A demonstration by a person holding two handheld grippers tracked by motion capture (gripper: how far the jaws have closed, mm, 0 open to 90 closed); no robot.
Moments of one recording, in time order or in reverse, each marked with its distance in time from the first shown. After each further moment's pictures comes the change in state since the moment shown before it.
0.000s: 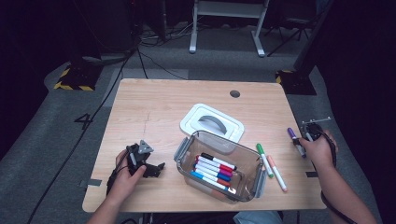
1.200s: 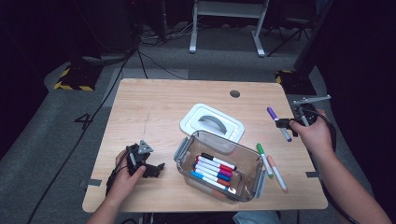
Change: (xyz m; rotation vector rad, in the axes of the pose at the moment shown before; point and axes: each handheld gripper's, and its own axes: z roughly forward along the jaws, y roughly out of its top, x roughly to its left) left arm 0.001 0.000 0.000 0.001 -0.003 0.012; right arm 0.093 0.061 -0.109 -0.180 0.276 -0.150
